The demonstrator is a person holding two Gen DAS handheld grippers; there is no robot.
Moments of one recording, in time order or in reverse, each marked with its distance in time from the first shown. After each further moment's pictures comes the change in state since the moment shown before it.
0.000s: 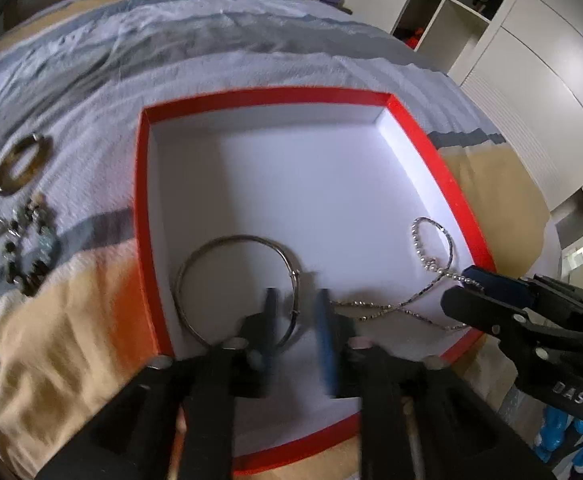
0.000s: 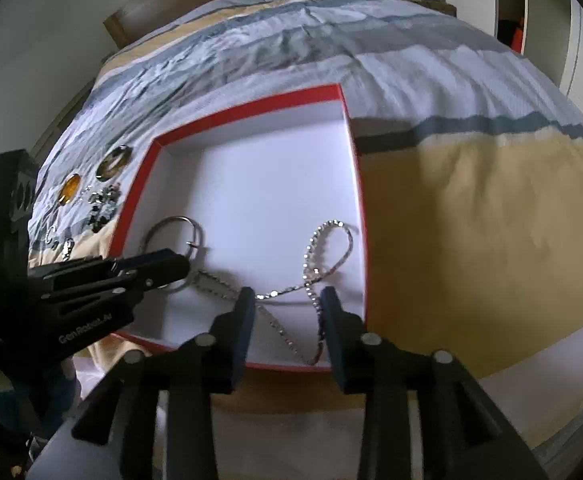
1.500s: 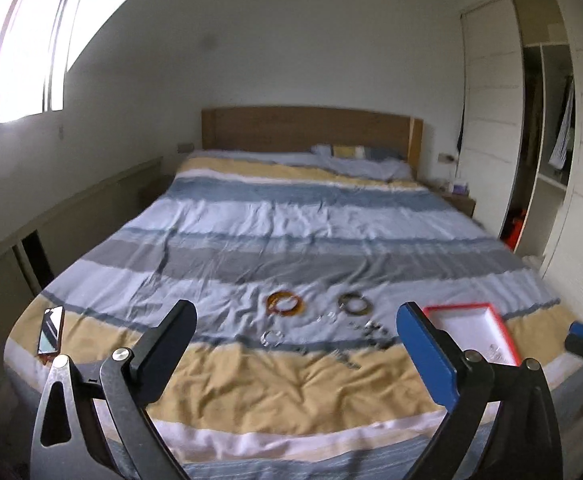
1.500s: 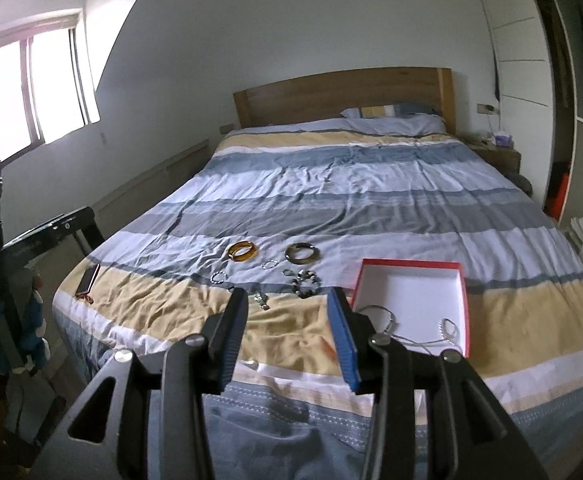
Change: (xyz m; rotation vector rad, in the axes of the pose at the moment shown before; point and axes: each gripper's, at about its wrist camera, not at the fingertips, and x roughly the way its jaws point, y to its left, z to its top) left arm -0.404 0.121 -0.153 -0.203 -0.640 0.484; right arm -0.229 0.202 -0.069 -0.290 -0.415 0.174
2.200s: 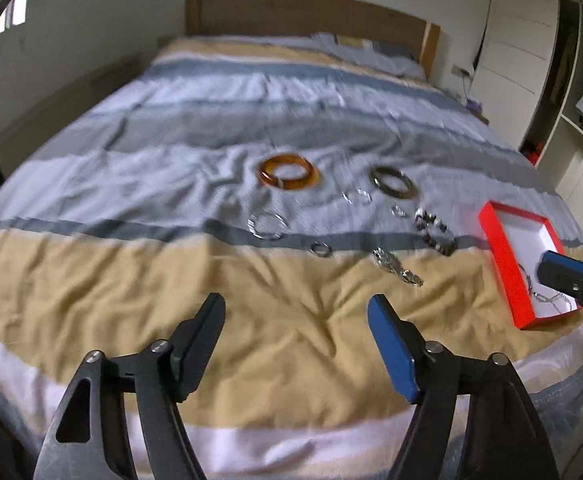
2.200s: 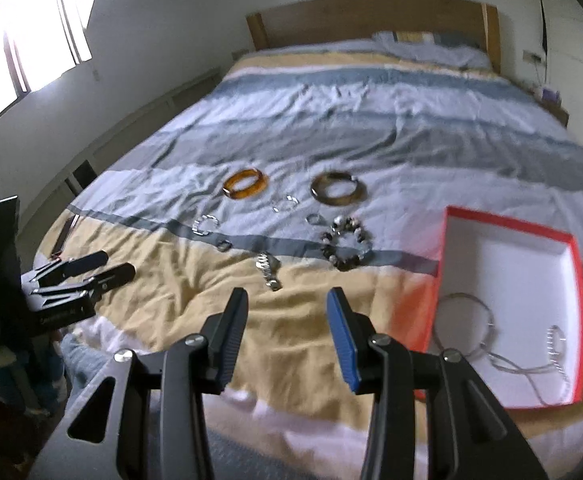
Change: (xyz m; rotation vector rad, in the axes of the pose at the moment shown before) left arm 0.199 0.027 -0.111 -0.032 0.367 -0.071; right arm 0.232 0.005 -0.028 -0.003 0.273 0.081
